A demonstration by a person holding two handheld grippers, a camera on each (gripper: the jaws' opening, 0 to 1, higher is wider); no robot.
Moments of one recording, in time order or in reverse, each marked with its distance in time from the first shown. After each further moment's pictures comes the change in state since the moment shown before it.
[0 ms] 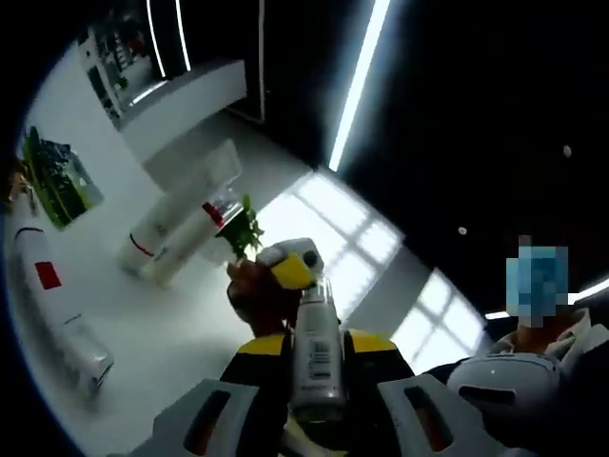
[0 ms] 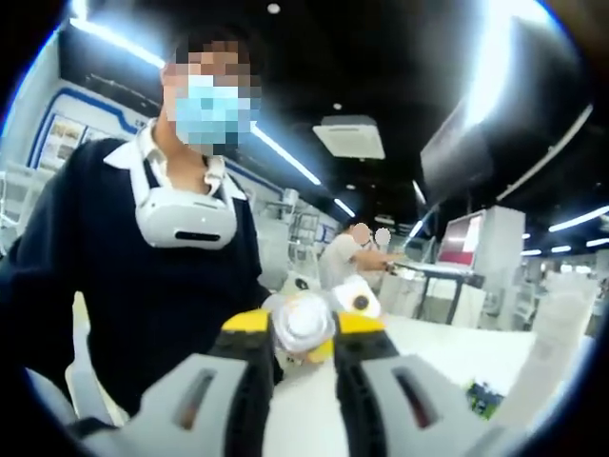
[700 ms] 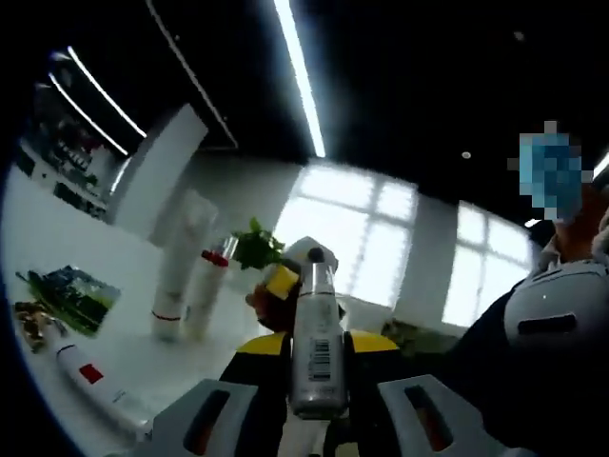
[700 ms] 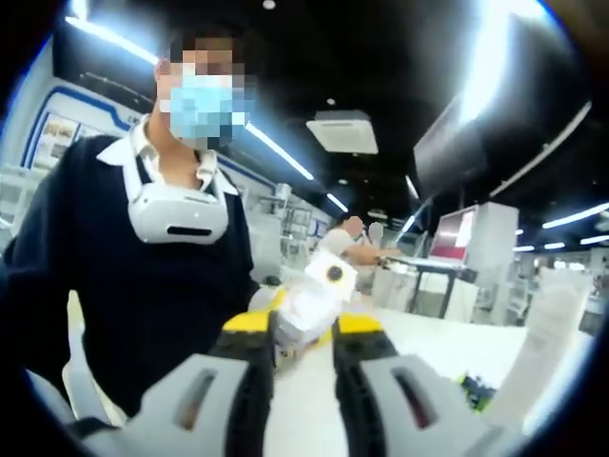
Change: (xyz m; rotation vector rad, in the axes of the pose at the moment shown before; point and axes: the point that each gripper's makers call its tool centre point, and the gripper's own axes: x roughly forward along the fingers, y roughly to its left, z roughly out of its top) left arm 0.001 0.004 0.003 0.502 0.023 0.207; right arm -0.007 -0.011 -0.005 0.007 0.035 -0.052
